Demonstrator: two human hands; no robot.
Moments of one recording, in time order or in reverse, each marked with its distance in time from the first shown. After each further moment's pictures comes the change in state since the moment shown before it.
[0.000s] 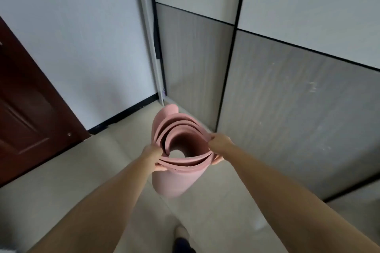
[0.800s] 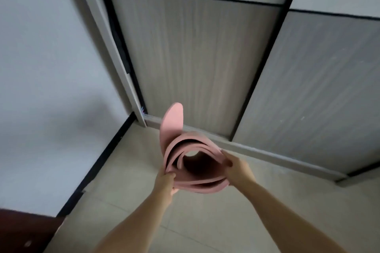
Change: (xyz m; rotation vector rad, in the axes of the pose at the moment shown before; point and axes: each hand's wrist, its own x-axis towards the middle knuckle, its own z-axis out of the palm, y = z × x) left_hand 0.417 0.161 -0.095 -0.049 -0.460 -0.033; right_hand 0.304 -0.173 0.150 0.144 0.528 0.227
